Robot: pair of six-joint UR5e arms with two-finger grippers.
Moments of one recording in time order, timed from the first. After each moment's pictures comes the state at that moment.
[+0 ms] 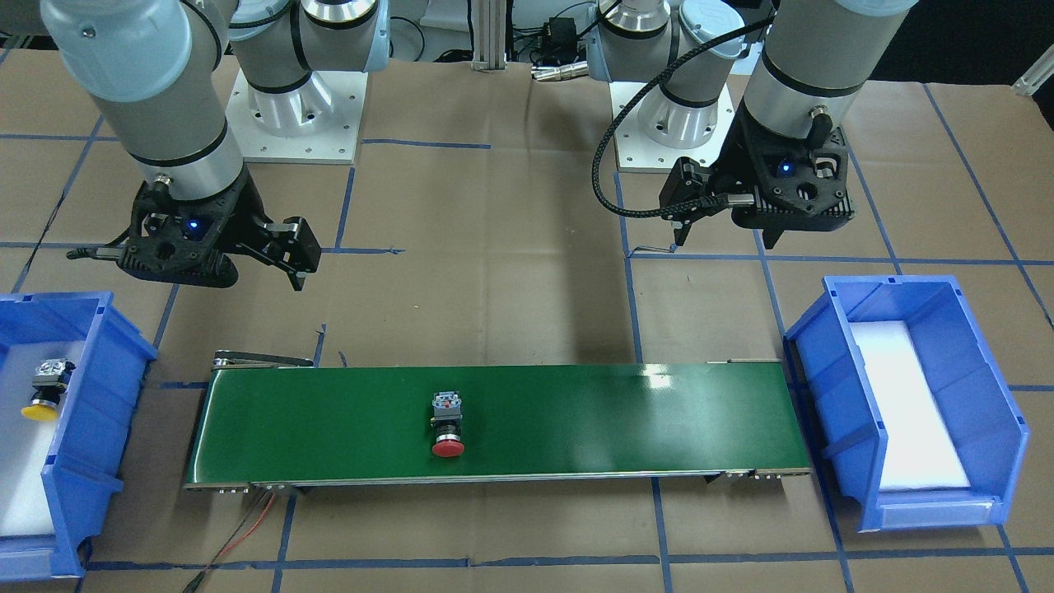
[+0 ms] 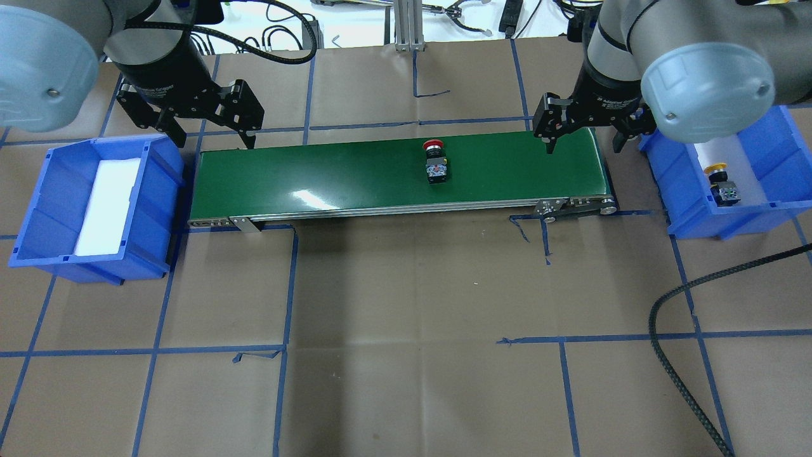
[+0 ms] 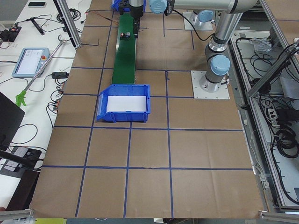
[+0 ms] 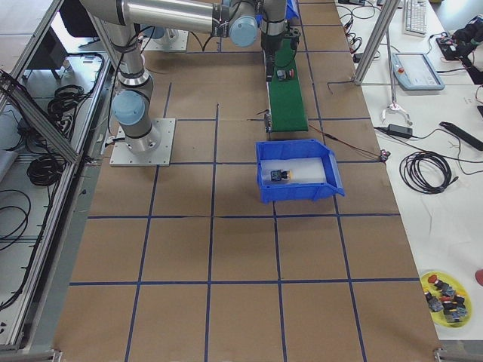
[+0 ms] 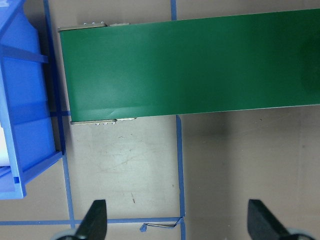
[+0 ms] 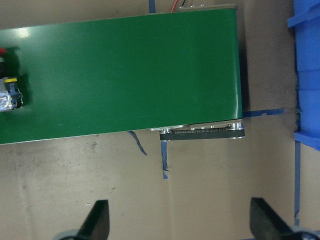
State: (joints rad) left arm -1.58 -1.63 -1.52 -1.55 1.61 0.05; right arm 1.60 -1.46 1.64 -1.76 -1.62 0.10
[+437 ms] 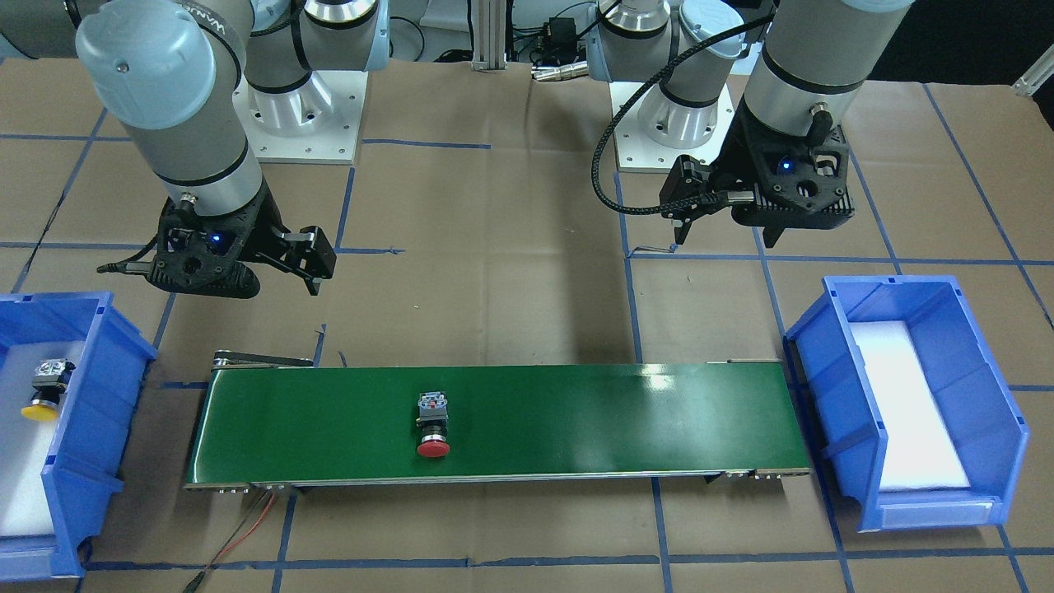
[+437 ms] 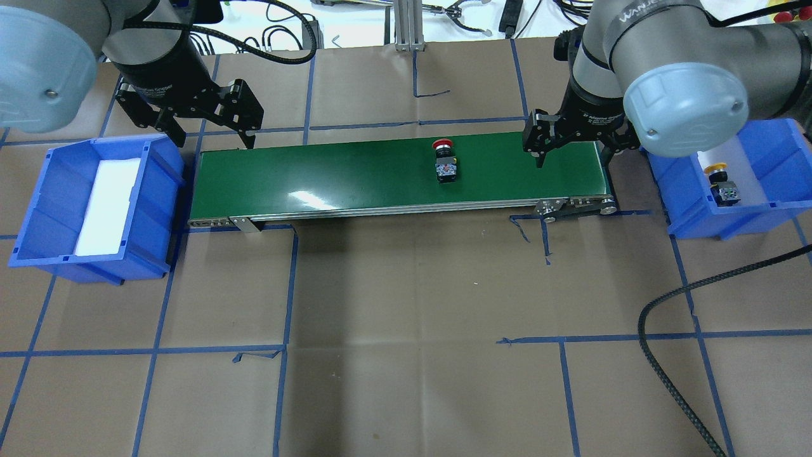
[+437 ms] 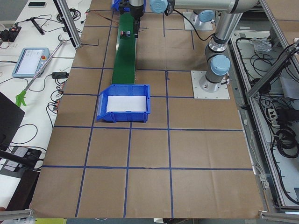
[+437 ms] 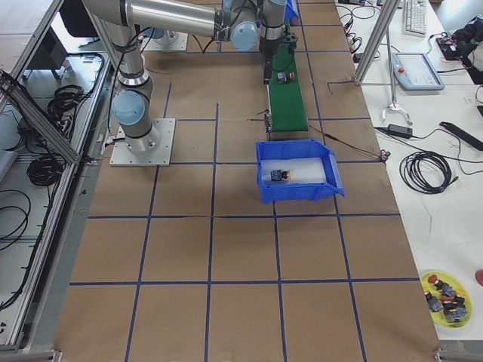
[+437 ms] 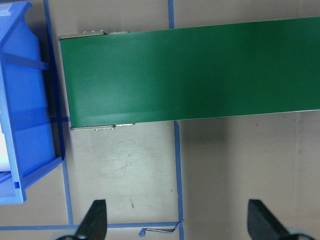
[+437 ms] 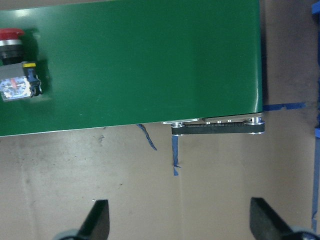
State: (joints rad) left arm -1.58 -1.62 -1.52 -1.55 1.61 0.05; right arm 1.61 -1.45 1.68 -1.80 -1.59 0.10
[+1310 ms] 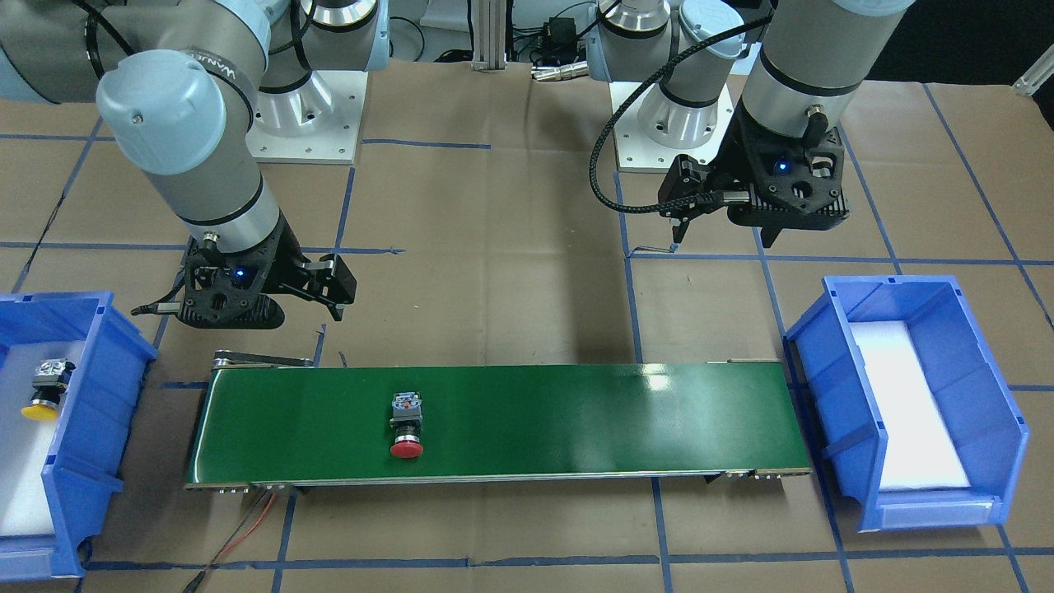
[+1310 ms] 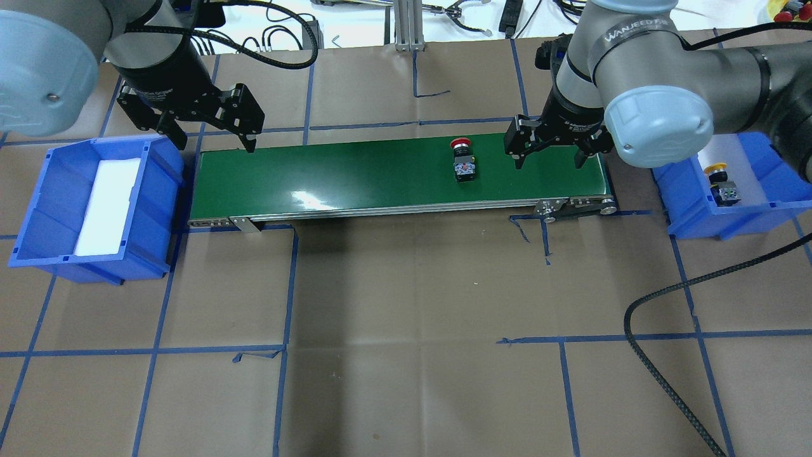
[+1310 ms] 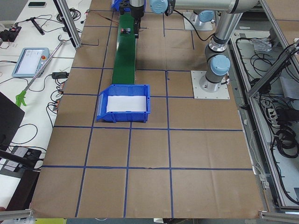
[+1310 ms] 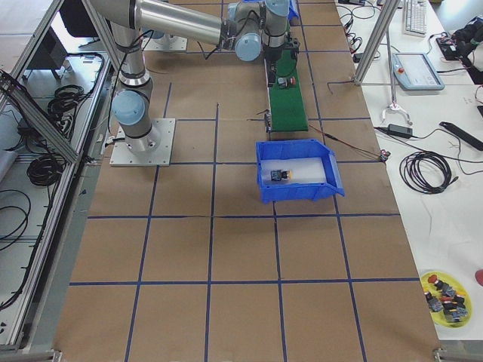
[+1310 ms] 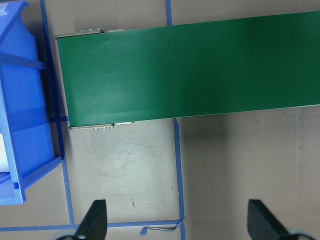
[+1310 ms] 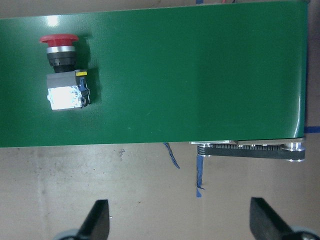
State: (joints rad) left arm -1.58 -1.62 -1.53 -1.55 1.61 0.07; right arm 1.61 -1.39 1.70 -1.93 -1.53 0.06
